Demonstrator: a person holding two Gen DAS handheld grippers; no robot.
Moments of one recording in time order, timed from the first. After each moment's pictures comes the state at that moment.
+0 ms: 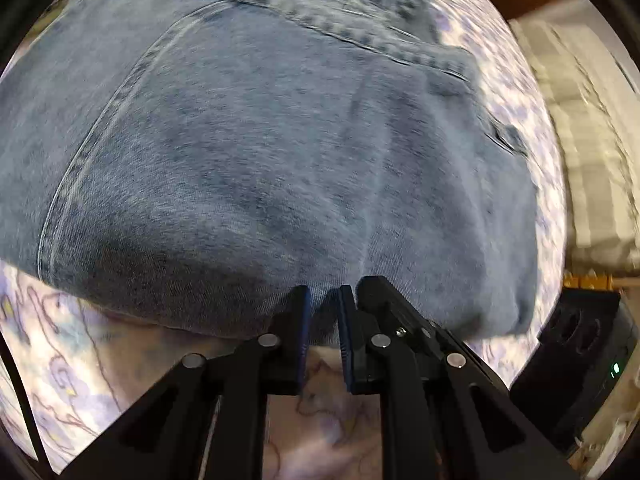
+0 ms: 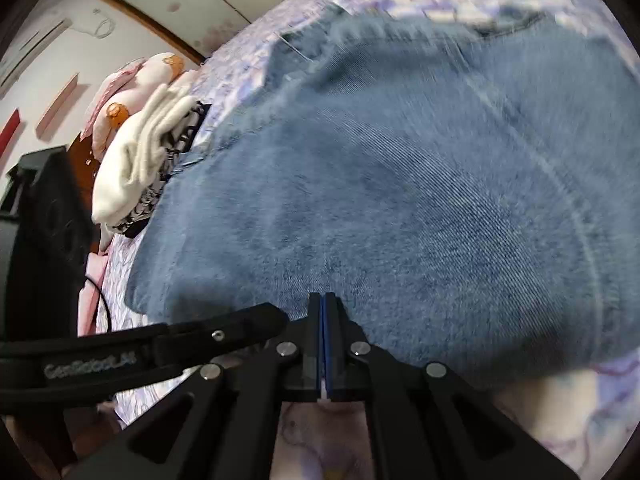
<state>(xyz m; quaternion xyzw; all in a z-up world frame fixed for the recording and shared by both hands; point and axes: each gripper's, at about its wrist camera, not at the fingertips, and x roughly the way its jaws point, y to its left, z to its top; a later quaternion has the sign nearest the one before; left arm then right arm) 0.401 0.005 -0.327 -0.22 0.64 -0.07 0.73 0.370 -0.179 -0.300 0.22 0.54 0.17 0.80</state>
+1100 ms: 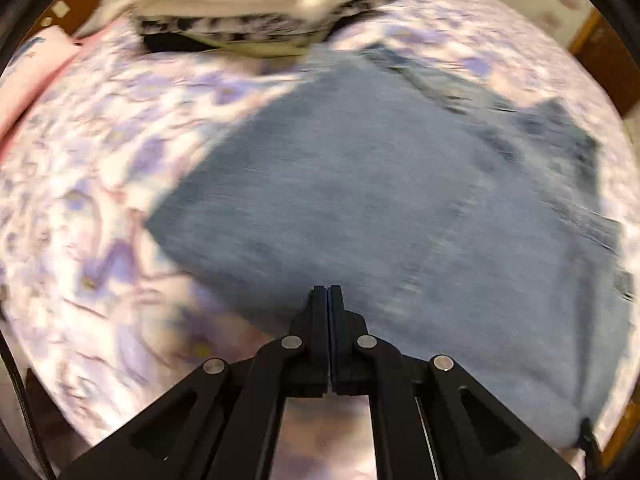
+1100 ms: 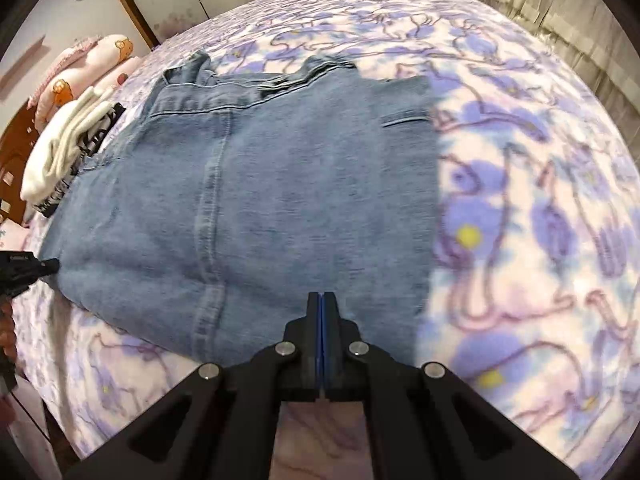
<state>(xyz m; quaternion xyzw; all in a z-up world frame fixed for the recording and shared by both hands) 0.395 0.128 -0.315 -0.18 0.57 0.20 0.77 0.361 -0.340 -0.283 0.07 0.54 0.07 0.83</state>
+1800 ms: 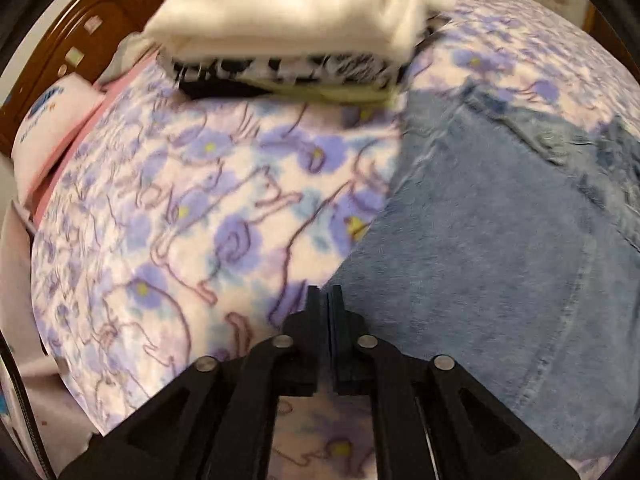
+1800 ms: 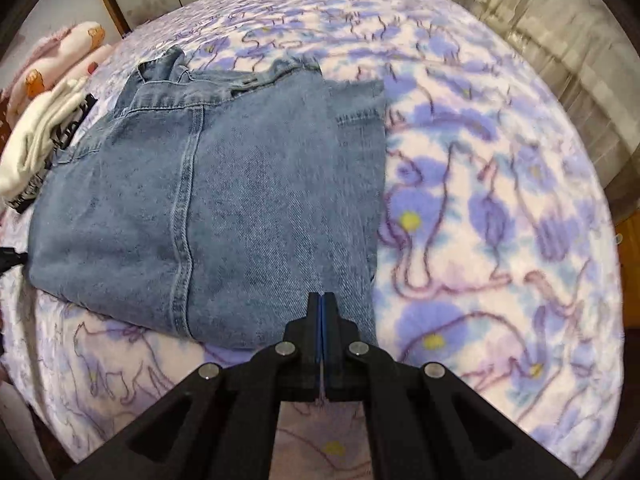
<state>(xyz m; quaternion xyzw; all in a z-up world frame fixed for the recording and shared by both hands) 0.413 0.200 -0.304 -0.08 0.56 0.23 0.79 0.346 -0.336 -0.254 0.02 0.56 0.00 0.83</state>
